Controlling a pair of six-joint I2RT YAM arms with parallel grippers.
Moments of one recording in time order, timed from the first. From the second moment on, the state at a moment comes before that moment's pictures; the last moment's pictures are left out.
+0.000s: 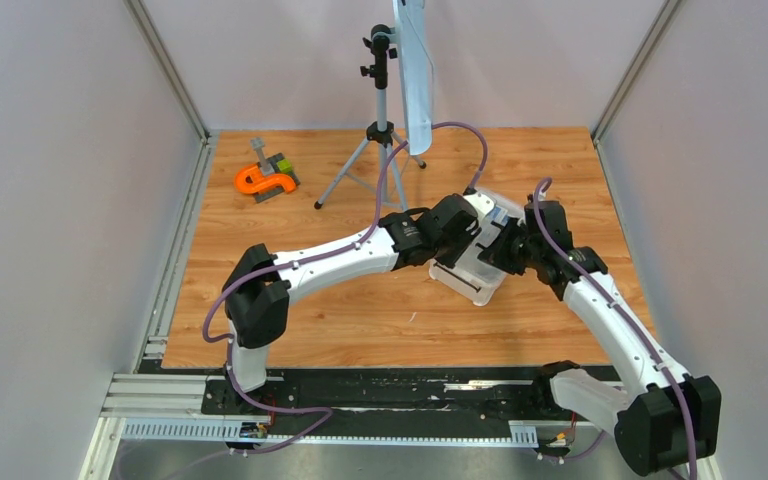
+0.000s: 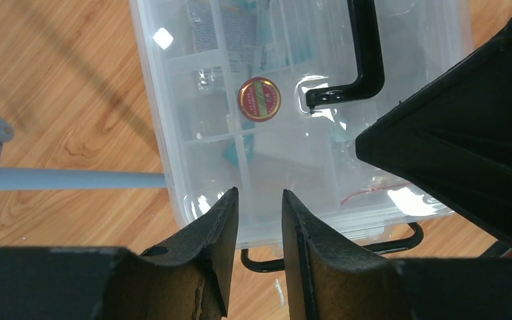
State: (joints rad) left arm -1.05 1.90 1.65 -0.50 -0.23 -0.16; right arm 0.27 1.06 0.82 -0.55 -0.16 0.71
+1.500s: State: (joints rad) left arm -1.06 1.65 1.45 -0.54 -0.10 -0.21; right arm 0.31 1.20 1.05 -0.70 -0.08 0.60
